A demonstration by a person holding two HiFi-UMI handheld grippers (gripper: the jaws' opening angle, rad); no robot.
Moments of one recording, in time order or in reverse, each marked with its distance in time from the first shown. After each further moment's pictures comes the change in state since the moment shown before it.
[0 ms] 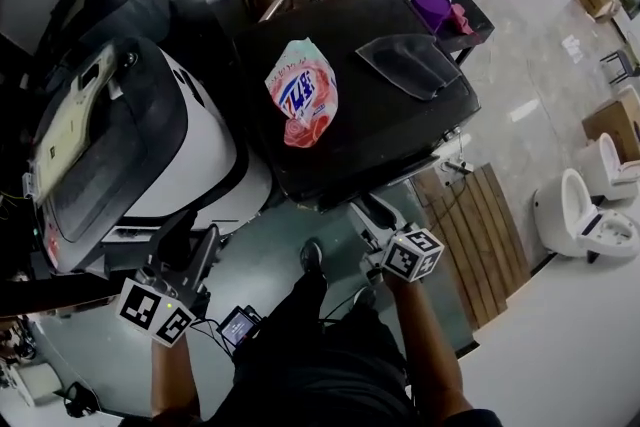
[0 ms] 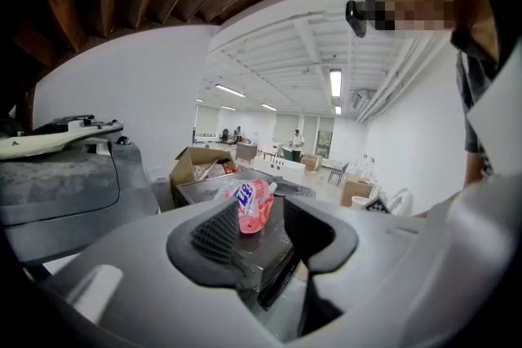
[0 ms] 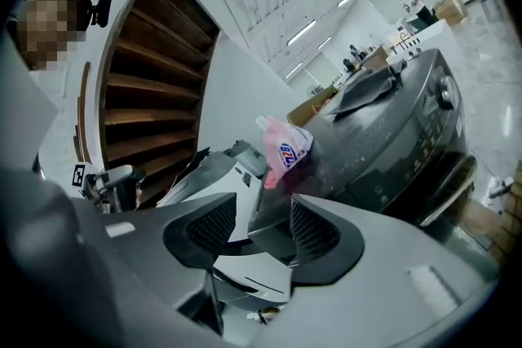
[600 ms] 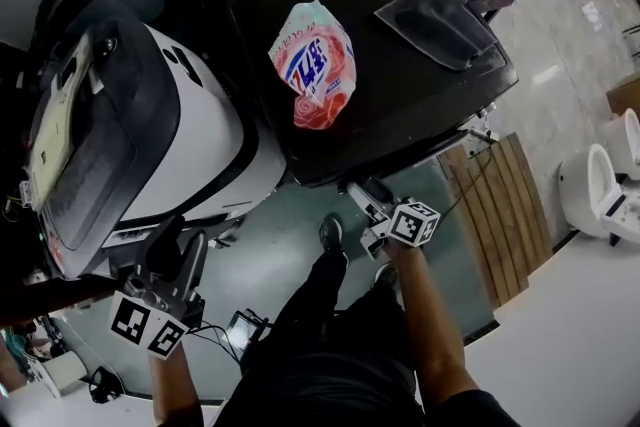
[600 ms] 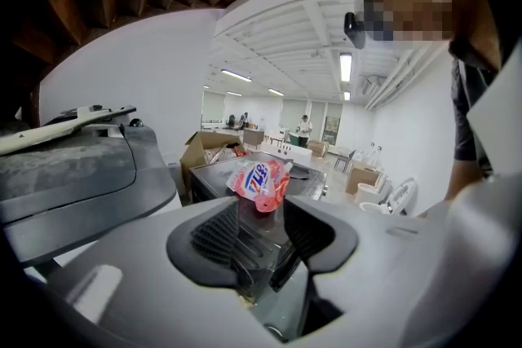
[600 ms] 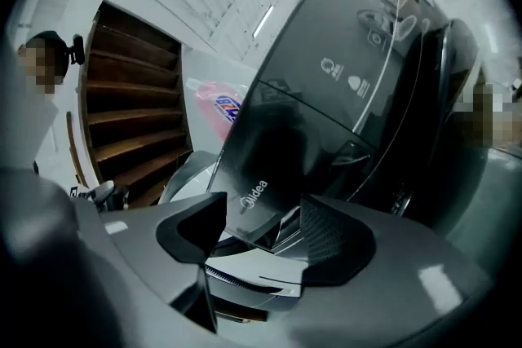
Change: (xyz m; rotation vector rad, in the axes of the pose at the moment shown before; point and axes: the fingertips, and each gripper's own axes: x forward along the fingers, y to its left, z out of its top) left arm 0.004 0.038 -0.035 -0.006 0.120 0.050; right arm 0.073 -0.089 -0.099 0.307 0.018 0.079
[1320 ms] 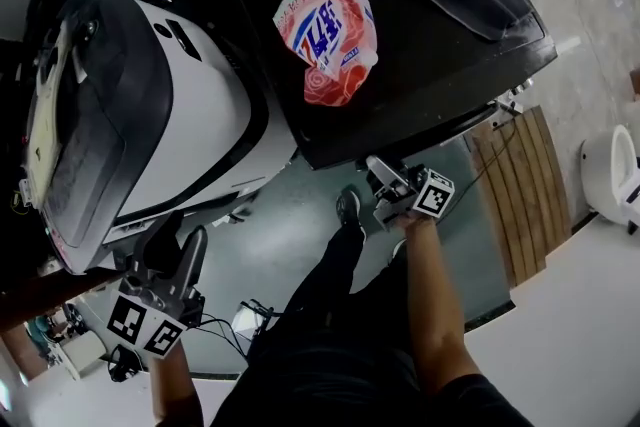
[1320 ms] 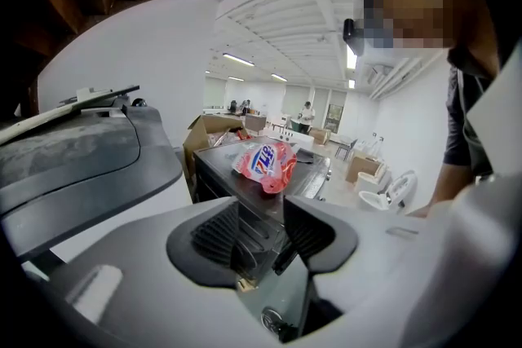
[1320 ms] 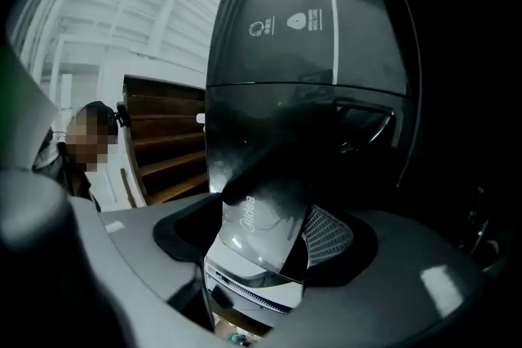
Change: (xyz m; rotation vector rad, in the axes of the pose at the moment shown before) left arm 0.012 0.020 -0.030 -0.013 0.109 0.006; right arm 0.029 0.000 0.013 0.199 -0.147 0.414
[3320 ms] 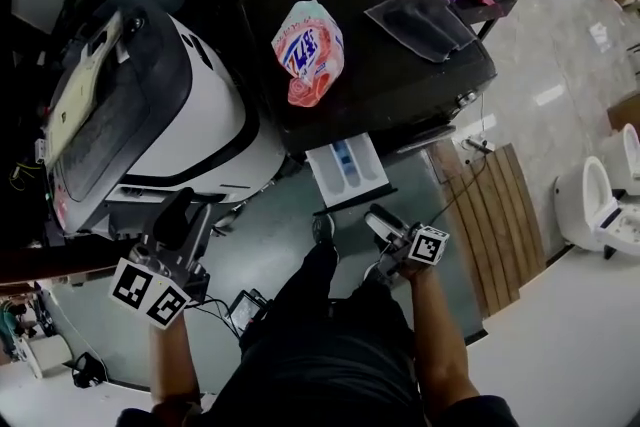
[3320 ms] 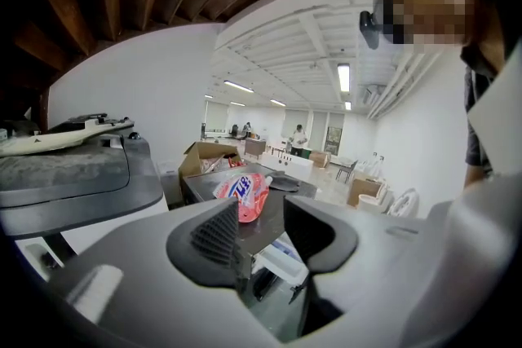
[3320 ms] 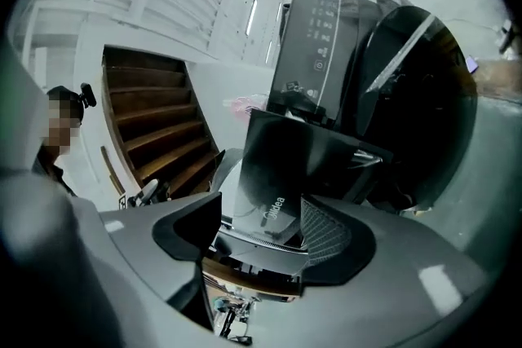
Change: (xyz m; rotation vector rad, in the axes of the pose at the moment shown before) left arm -0.047 -0.093 0.042 -0.018 -0.182 0.021; right arm -0.156 0.082 -0.036 -0.002 0.210 -0.254
